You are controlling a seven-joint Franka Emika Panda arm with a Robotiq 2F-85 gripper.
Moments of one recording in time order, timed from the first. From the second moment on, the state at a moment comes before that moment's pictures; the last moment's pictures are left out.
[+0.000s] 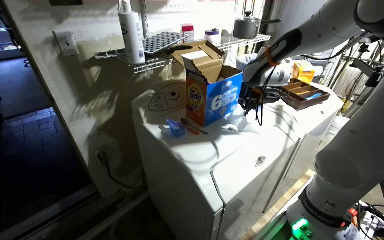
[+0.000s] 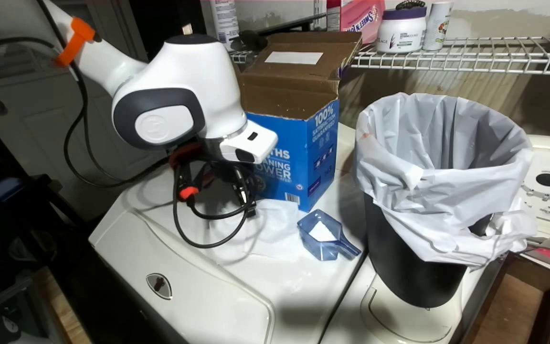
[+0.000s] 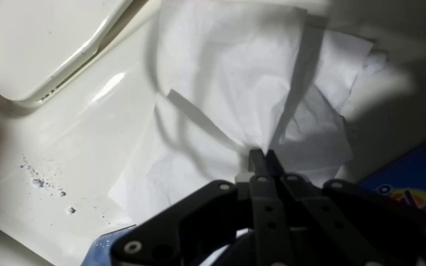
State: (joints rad) arm -0.21 -0.04 -0.19 -2.47 0.05 2.57 0.13
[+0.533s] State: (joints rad) arm -0.18 -0.10 -0.18 -2.47 0.10 2.56 0.11
